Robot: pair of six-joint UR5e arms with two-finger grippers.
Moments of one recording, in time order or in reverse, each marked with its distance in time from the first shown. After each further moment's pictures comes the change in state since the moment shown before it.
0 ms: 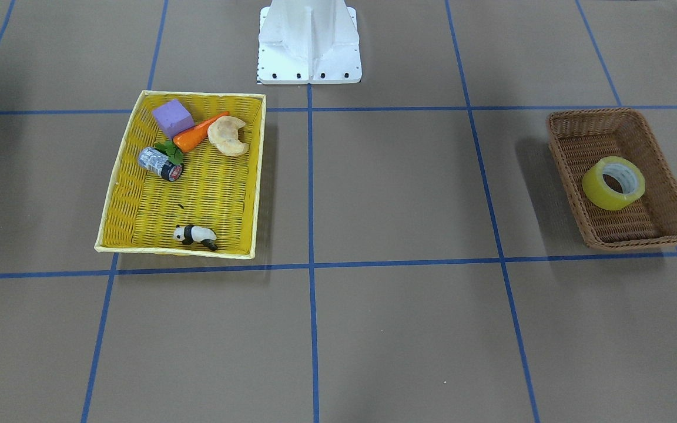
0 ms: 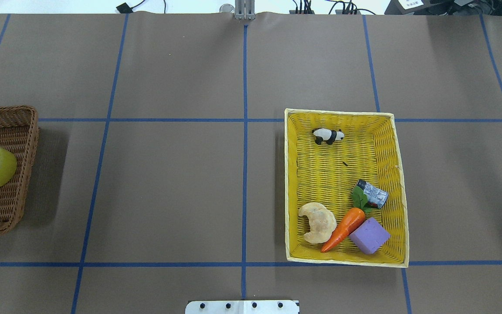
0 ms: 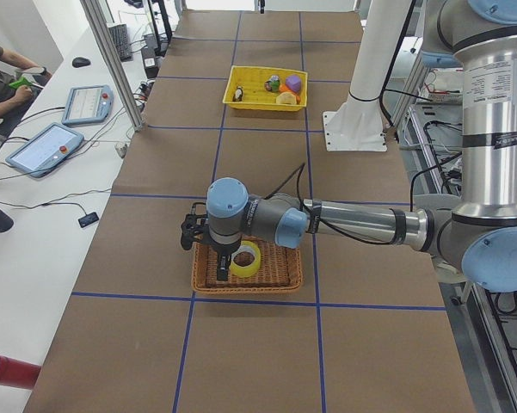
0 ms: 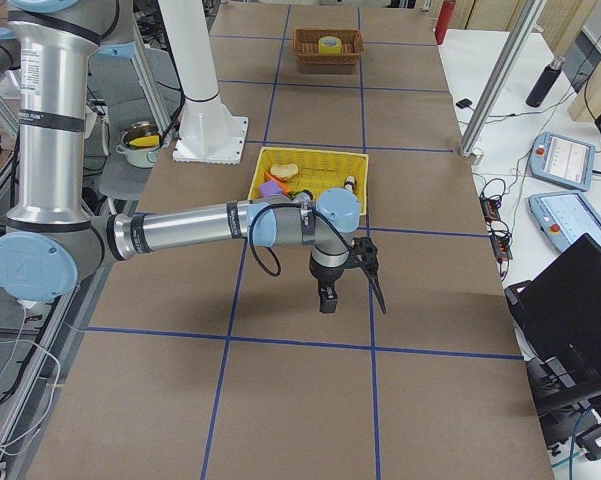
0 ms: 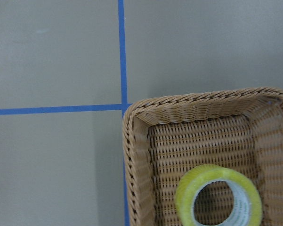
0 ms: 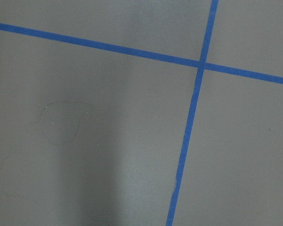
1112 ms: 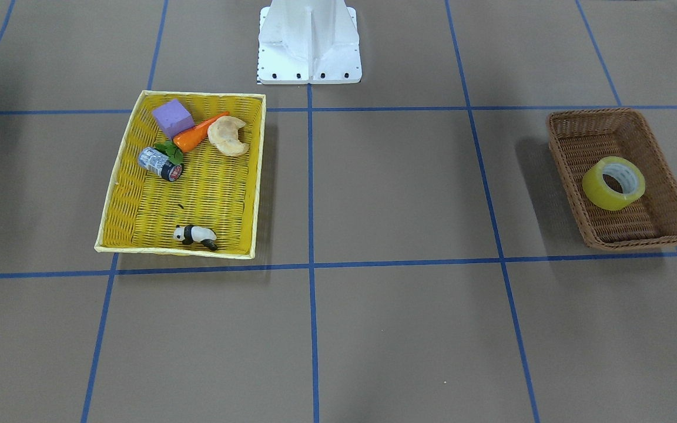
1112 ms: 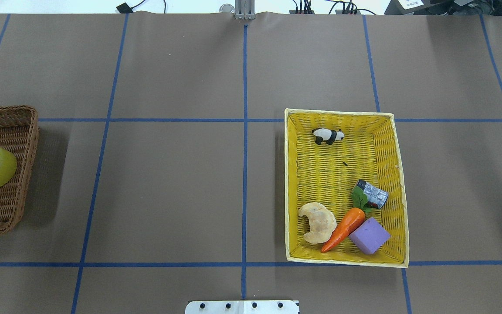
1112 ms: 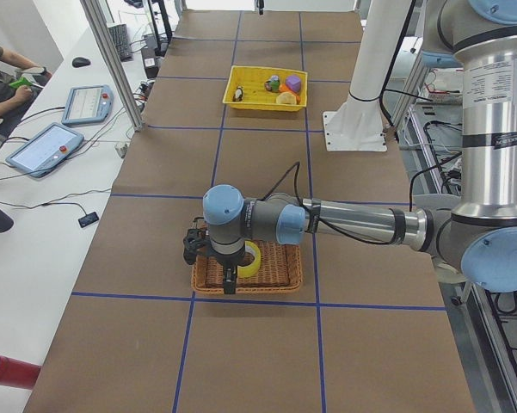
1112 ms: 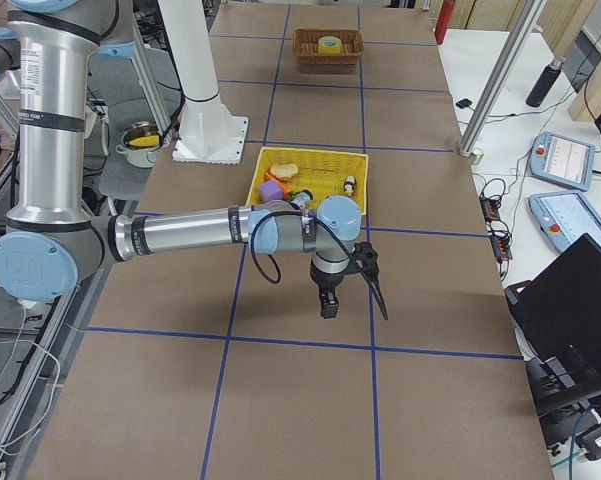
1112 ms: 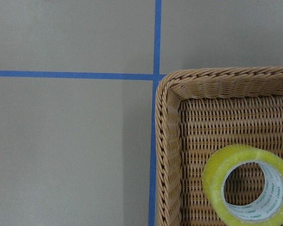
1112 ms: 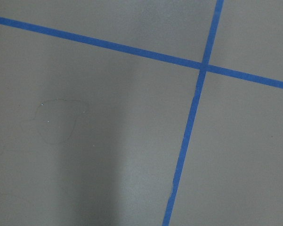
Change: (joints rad) left arm -0.007 0.001 -0.010 0.169 0.053 0.079; right arm 0.000 0.029 -0.051 0.008 0.011 -0.049
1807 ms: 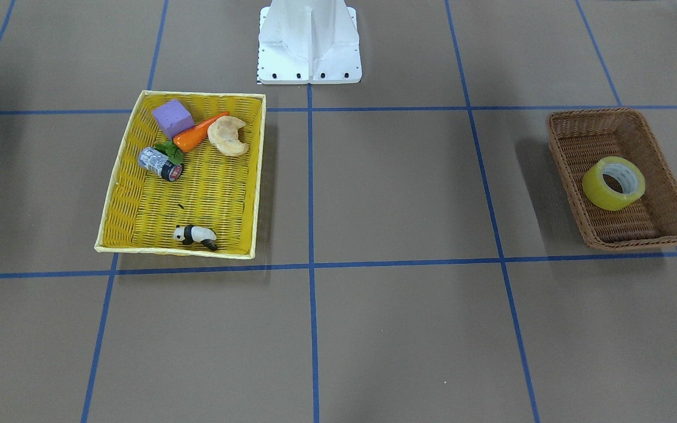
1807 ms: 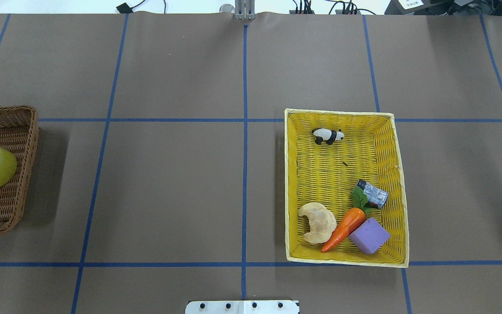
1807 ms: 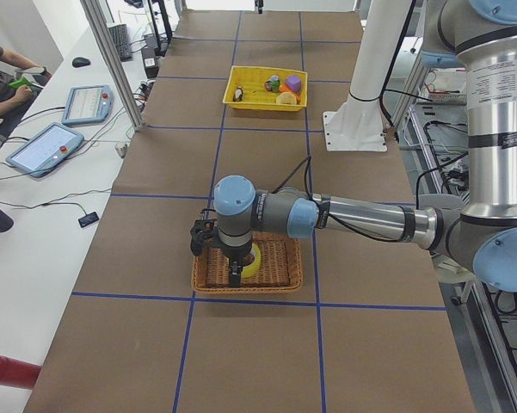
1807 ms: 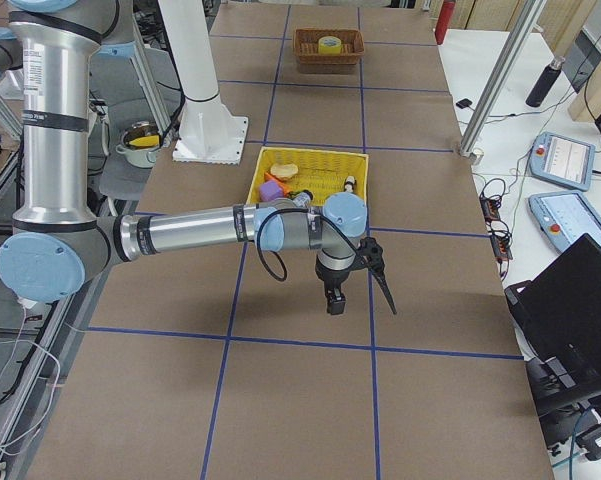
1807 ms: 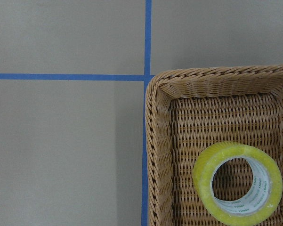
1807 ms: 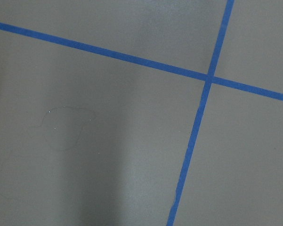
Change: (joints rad) left arm -0.002 0.050 -0.070 -0.012 0.011 0.001; right arm 0.002 -0.017 0.039 0.005 -0.011 -0.013
